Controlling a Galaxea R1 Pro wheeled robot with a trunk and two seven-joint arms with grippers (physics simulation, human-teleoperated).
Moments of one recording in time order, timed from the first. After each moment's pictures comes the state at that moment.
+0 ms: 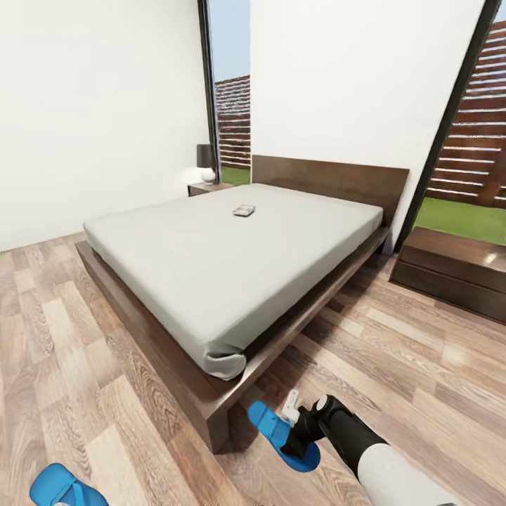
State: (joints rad) left arm 0.25 -0.06 0.48 -1.51 0.80 0.63 0.20; right arm -0.65 0.07 0.16 -0.46 0.75 0.26 0.76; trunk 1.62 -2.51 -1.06
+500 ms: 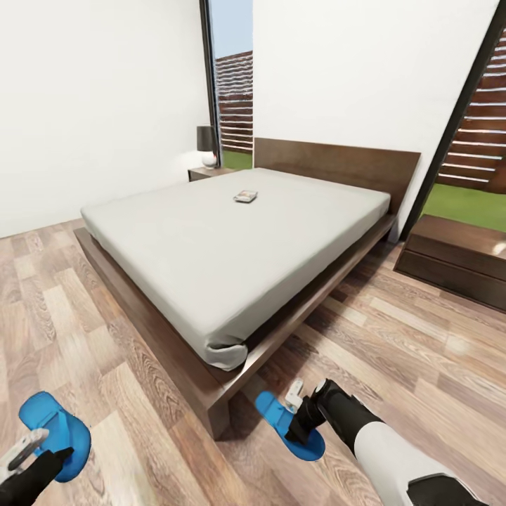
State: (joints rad) left arm 0.09 0.14 0.53 -1.60 0.89 0.79 0.26; right arm -0.74 0.08 0.15 -0.39 0.73 0.39 0.75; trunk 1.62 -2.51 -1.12
